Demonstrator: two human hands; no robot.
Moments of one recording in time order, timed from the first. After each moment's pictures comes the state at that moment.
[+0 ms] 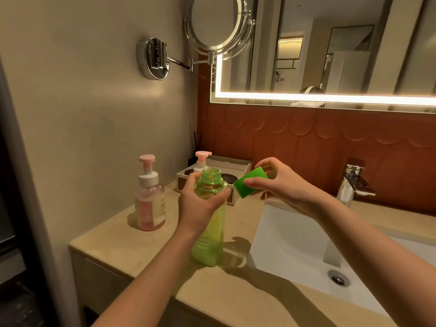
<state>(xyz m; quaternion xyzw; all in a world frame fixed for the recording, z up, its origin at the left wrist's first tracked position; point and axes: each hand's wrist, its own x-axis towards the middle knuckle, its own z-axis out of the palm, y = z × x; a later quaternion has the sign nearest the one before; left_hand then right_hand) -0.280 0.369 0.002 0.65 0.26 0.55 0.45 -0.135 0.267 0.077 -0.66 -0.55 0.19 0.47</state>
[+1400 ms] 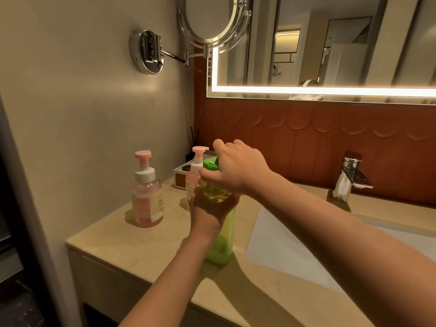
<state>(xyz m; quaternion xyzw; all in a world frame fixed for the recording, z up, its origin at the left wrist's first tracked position) -0.260 0.348 -0.006 0.61 0.17 0.57 0.52 -0.197 0.306 0.097 -0.69 -0.66 -0.27 0.15</state>
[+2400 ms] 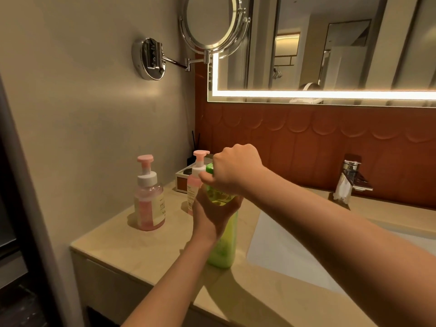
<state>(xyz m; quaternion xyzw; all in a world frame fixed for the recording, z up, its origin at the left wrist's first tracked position) -0.261 0.345 -0.004 0.64 0.17 0.58 0.47 -0.211 0.299 0.112 -0.72 -0.63 -0.28 0.01</state>
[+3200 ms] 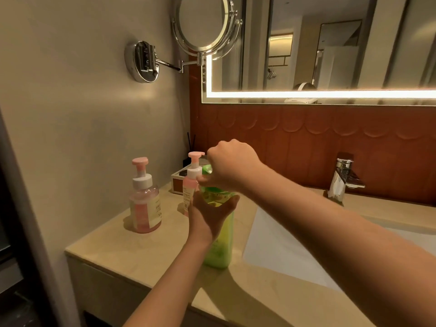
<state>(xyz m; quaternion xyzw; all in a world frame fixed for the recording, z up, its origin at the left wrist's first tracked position) -0.261 0.344 -0.003 0.63 0.20 0.56 0.49 -0.210 0.294 0.119 -0.70 -0.66 -0.25 0.08</state>
